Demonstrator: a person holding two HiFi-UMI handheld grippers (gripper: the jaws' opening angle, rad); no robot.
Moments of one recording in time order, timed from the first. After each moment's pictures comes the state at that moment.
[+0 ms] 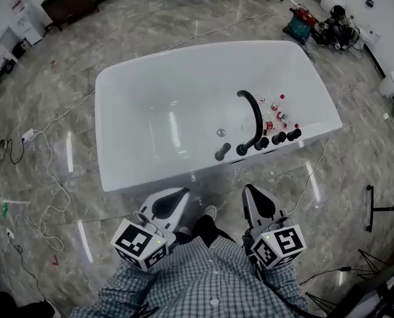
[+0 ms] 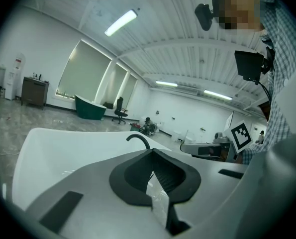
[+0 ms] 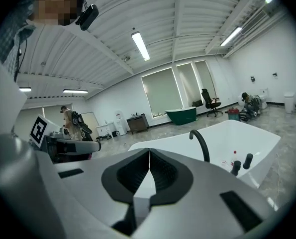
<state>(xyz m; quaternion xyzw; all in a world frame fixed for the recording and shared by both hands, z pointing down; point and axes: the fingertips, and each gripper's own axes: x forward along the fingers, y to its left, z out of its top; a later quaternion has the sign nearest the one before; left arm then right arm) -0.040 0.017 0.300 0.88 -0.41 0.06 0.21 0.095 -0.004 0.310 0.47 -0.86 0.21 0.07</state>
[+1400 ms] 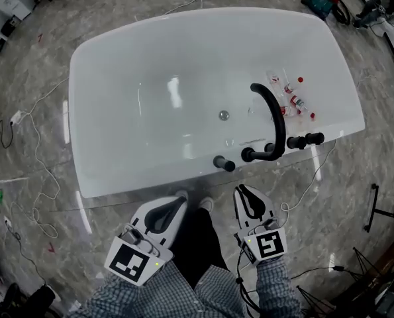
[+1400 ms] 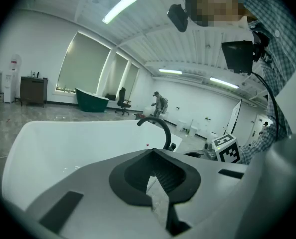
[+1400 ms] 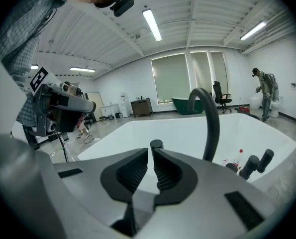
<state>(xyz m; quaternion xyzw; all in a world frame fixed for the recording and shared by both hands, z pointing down) -0.024 -0.105 0.421 0.87 -0.42 0.09 0.22 0.093 -0.129 0.505 0.42 -0.87 0.17 0.17</state>
